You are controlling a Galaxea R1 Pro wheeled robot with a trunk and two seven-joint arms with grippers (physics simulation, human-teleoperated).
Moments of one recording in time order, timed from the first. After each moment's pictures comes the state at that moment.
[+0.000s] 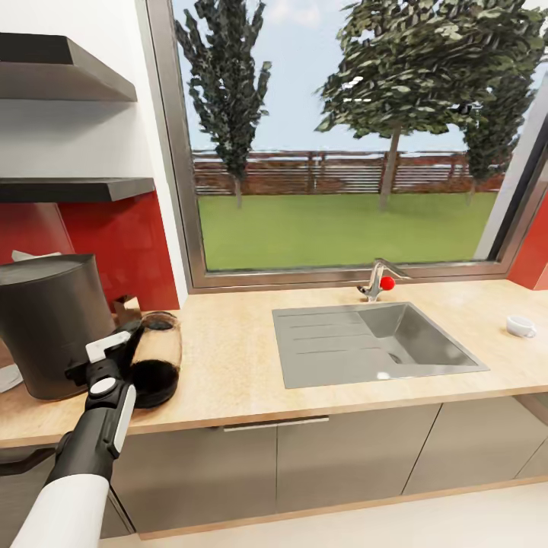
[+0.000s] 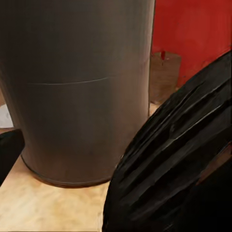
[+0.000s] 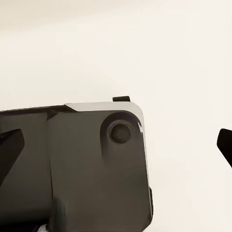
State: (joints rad) left arm -0.60 0.01 0.30 -1.10 -0.10 0.18 0.44; right arm -0.02 0.02 -0.06 -0.14 -0.03 -0.25 -0.04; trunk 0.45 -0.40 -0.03
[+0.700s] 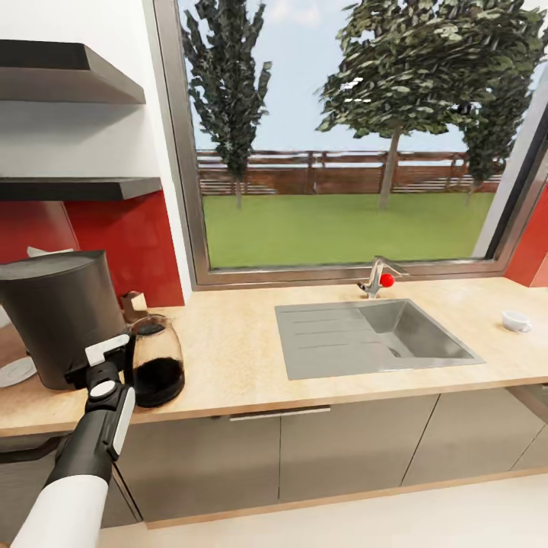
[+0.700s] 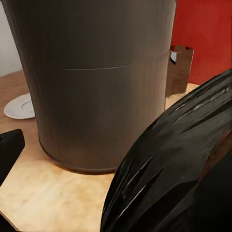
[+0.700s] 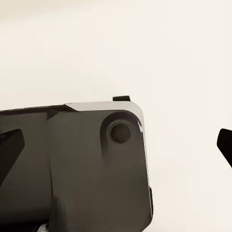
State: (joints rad) left arm -0.60 0.02 0.31 -1.07 -0.09 0.16 0.44; right arm -0.03 0.02 -0.05 -0.14 -0.03 -0.25 -0.04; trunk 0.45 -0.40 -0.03
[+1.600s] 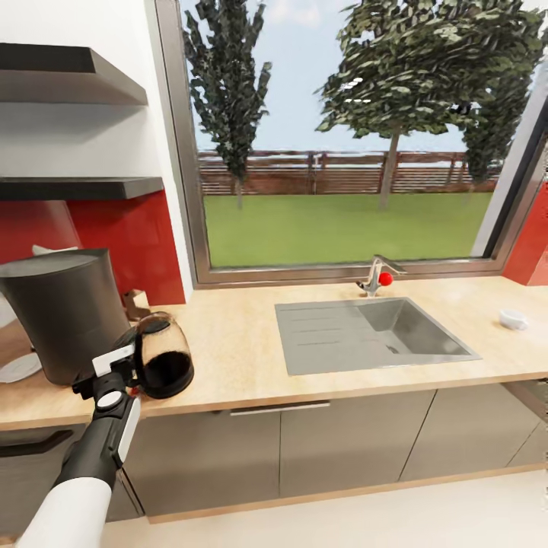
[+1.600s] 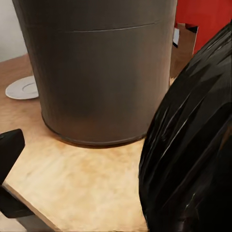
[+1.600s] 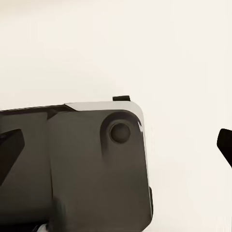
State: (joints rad) left arm -0.60 0.02 0.31 -0.96 -0.09 0.07 0.45; right arm -0.02 0.02 -0.05 -0.14 -0.03 -0.25 -0.04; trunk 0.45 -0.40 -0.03
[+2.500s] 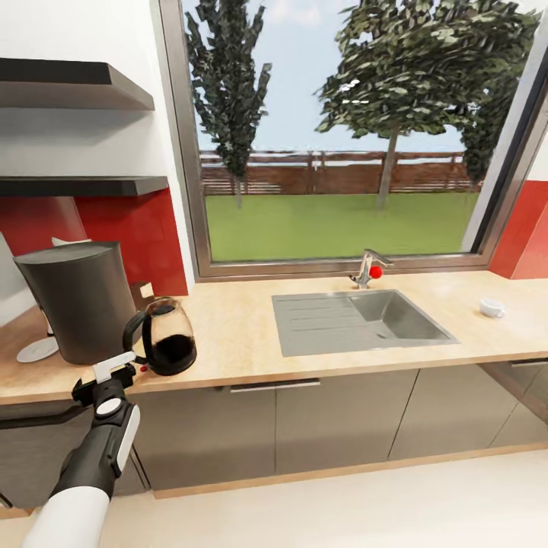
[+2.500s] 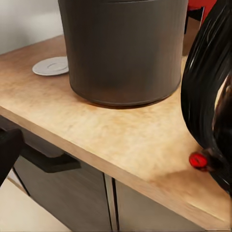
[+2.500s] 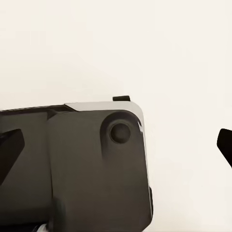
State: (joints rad) left arm -0.57 0.02 0.31 -0.96 -0.09 0.07 0.44; right arm -0.03 0.02 -0.05 -0.14 -0.03 -0.25 -0.04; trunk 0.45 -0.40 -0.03
